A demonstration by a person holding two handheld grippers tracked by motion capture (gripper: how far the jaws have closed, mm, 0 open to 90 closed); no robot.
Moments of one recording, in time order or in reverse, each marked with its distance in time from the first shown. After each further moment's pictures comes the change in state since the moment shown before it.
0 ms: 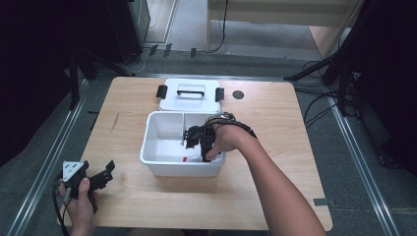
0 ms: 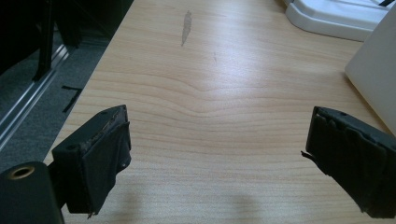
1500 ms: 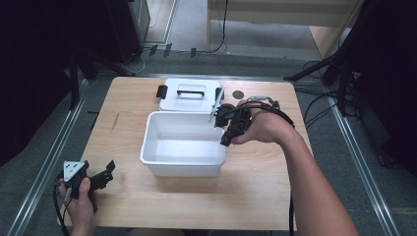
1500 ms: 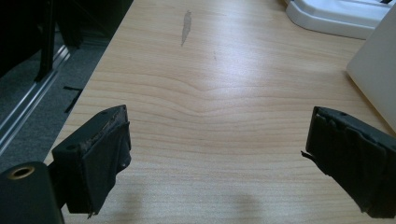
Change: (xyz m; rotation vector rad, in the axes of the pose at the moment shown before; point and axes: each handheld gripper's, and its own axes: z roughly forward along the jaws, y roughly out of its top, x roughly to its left) left arm -0.001 0.000 0.000 0.004 0.005 0.010; right arm 0.004 -0.081 -0.084 -0.244 -0.055 0.144
